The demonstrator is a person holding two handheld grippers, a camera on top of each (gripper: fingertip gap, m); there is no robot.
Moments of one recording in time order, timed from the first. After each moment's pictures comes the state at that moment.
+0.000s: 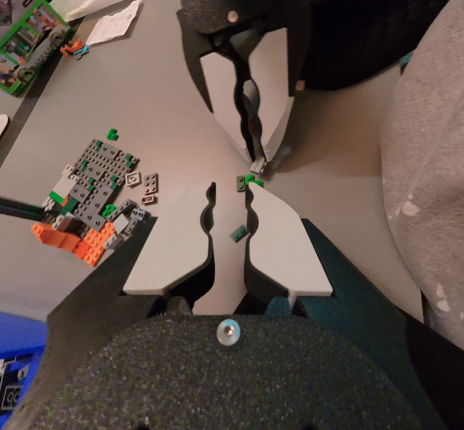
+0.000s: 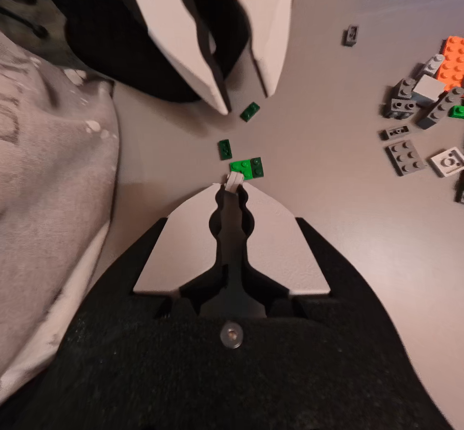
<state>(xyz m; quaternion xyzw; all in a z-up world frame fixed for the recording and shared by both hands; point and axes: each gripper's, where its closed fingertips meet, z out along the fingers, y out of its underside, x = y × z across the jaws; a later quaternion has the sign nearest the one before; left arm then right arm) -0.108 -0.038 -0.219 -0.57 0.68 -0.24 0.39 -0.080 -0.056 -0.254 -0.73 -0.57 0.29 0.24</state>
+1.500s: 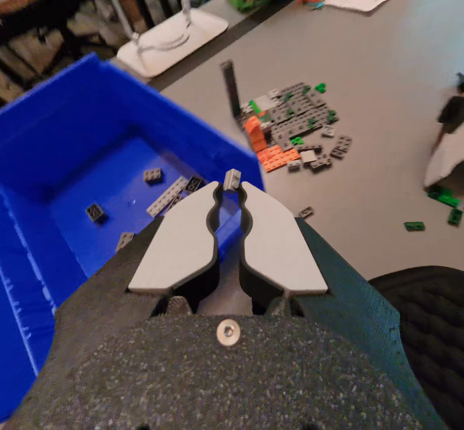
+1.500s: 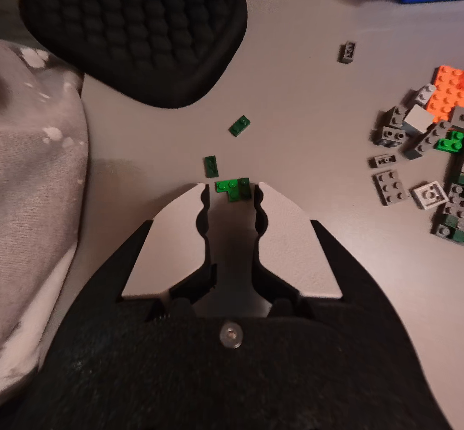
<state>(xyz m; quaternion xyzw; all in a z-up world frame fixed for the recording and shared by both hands) -0.232 0.121 -0.172 -0.76 0.42 -0.16 0.46 -0.096 -0.043 -0.265 -0.72 -0.61 0.23 0.24</state>
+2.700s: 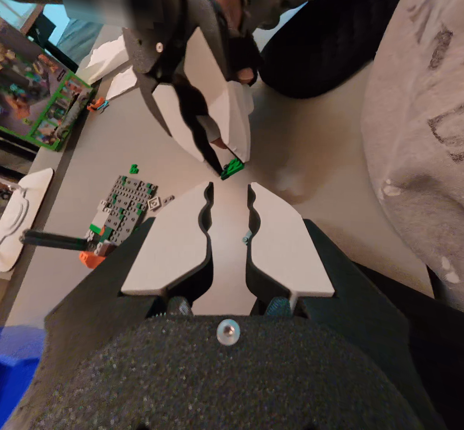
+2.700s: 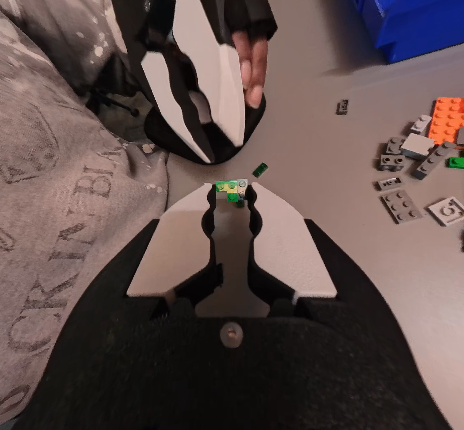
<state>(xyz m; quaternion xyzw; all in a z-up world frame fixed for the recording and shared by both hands) -0.111 -0.047 -0.197 -0.49 0.72 -0.22 0.44 -0.101 -0.046 -0.207 -0.70 -0.52 0.43 0.24</state>
